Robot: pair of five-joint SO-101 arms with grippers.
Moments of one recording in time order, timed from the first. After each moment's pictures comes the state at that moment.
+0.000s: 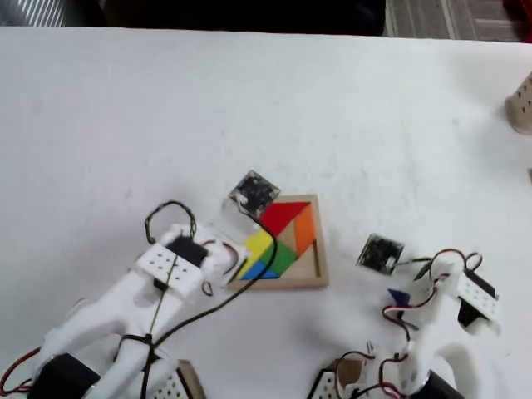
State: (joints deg) left arm 25.2 -26.3 63.6 40.0 -7.3; right arm 39.6 -21.4 64.8 46.7 97.3
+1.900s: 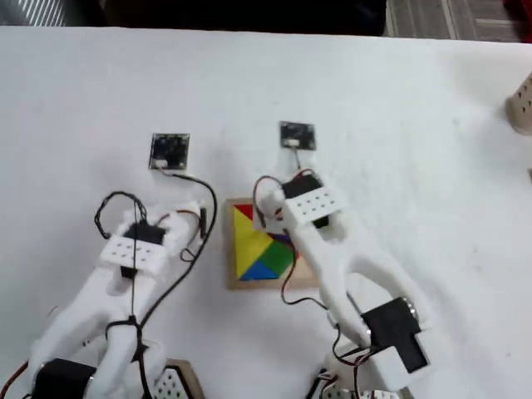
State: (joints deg) left arm 6.6 -26.3 63.6 29.1 9.9; right arm -26.5 -2.4 30.9 55.6 -23.6
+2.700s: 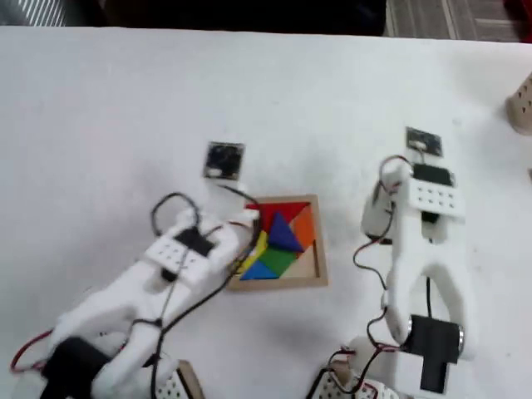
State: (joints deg) left arm 26.0 -17.2 58.8 21.8 22.4; right arm 10.9 -9.6 30.9 73.4 -1.2
